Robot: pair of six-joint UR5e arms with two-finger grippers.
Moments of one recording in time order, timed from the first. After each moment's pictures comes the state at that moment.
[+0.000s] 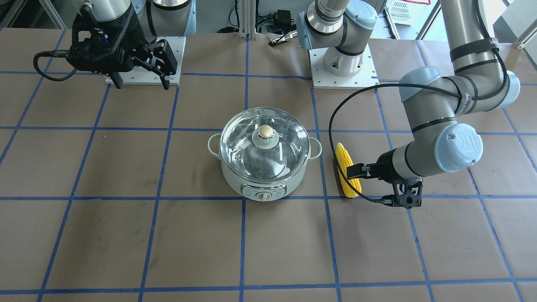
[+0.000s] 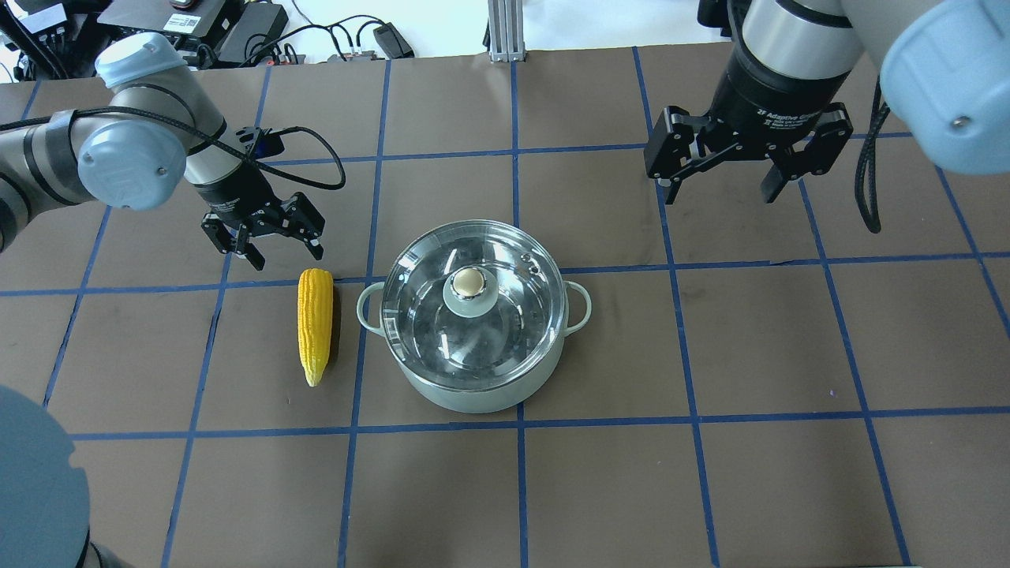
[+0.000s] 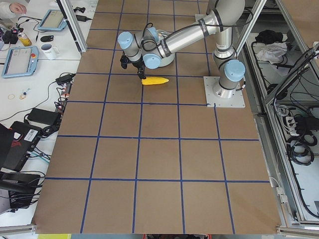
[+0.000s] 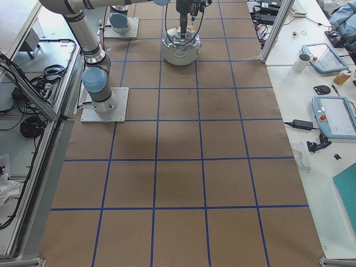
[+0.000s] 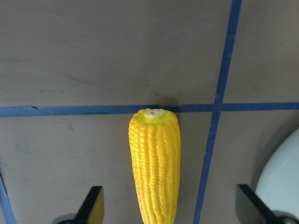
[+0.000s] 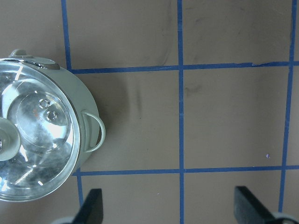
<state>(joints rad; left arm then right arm) -1.37 -1.92 -1.69 -1.39 1.47 0.18 1.65 -1.62 1.54 -1.49 -1.55 0.11</state>
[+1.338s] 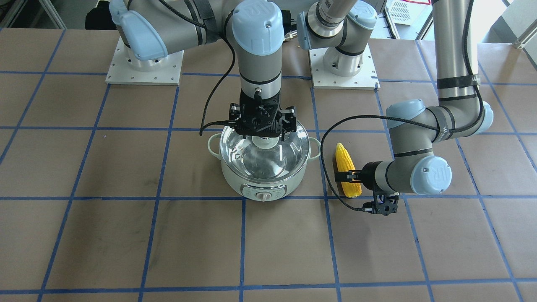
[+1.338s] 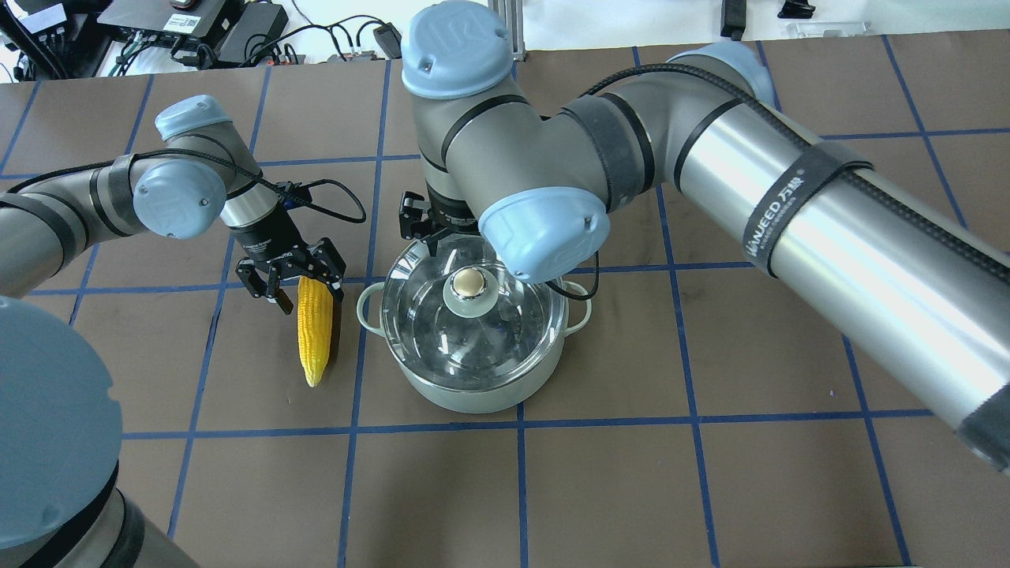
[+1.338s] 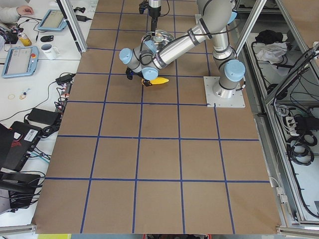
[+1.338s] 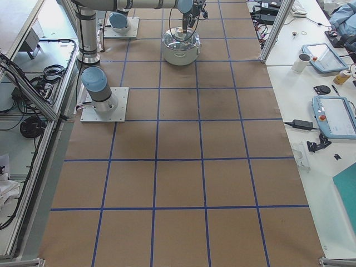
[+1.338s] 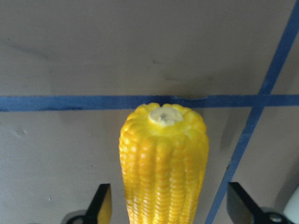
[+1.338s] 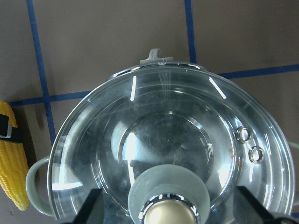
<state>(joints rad) -1.37 -2.04 -1.75 -1.39 1.45 0.16 2.06 -1.27 1.53 -1.89 -1.52 0.61</state>
